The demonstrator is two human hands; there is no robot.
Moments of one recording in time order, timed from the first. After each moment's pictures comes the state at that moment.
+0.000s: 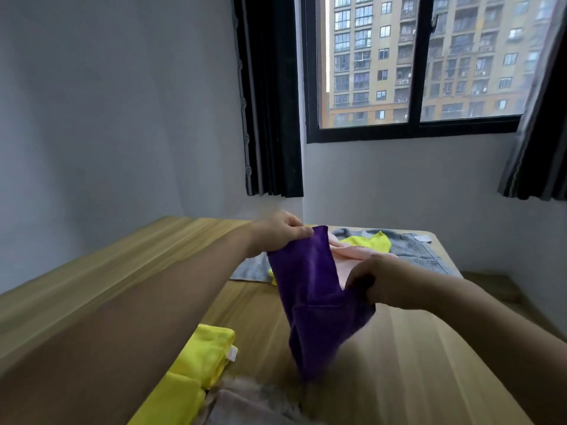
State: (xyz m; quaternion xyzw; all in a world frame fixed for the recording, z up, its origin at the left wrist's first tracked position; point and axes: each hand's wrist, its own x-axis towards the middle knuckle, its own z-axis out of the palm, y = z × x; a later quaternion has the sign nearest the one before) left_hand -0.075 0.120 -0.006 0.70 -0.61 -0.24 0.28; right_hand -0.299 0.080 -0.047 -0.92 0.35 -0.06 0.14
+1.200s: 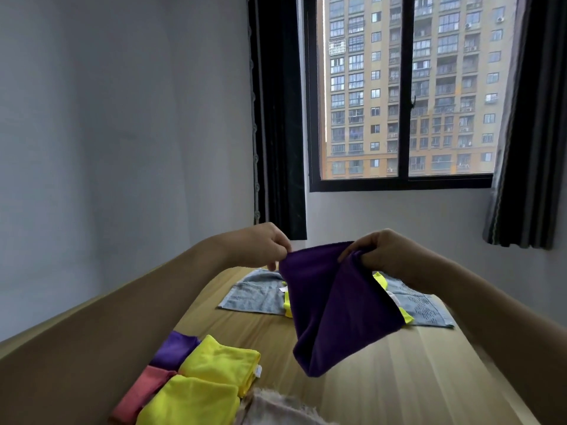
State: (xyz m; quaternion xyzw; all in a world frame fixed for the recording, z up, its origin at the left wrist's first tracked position) left_hand -0.093 0.279 0.094 0.68 -0.70 -0.10 0.18; right_hand -0.315 0.186 0.065 -0.83 0.33 -0.28 0.36
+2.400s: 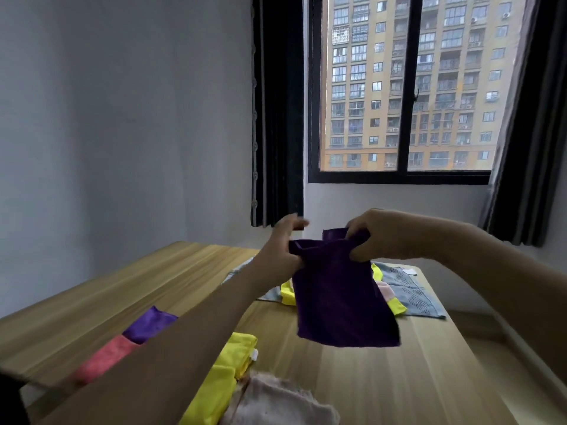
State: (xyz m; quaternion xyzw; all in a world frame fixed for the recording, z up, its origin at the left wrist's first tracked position) left_hand -0.108 0.249 0.017 0.54 -0.65 -0.17 0.50; right_hand -0.311 0.208 0.098 -0.94 0.31 -0.11 0.09
